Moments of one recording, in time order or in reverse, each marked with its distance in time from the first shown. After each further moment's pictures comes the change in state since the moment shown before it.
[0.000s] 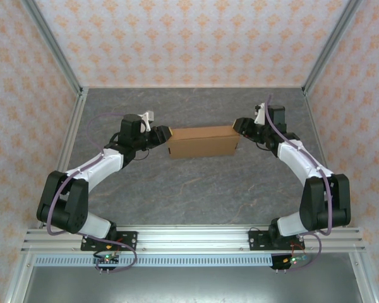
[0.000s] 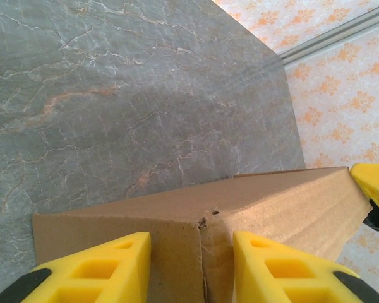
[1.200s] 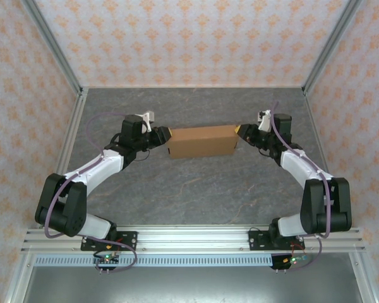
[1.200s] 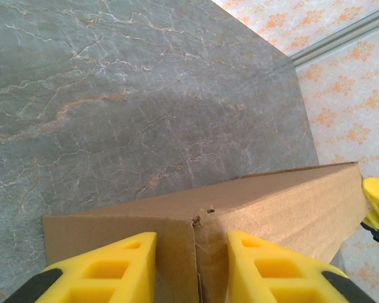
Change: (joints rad) left arm -0.023 -0.022 0.000 -0.027 -0.063 0.032; right arm -0.073 -0.022 -0.188 0.266 -0.213 0.087
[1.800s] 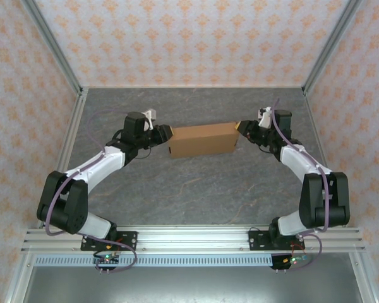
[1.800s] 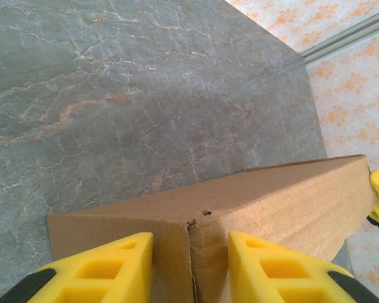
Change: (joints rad) left arm -0.019 0.030 0.073 -0.075 -0.024 0.006; right arm -0.003 0.045 0.081 -0.056 -0.001 0.033
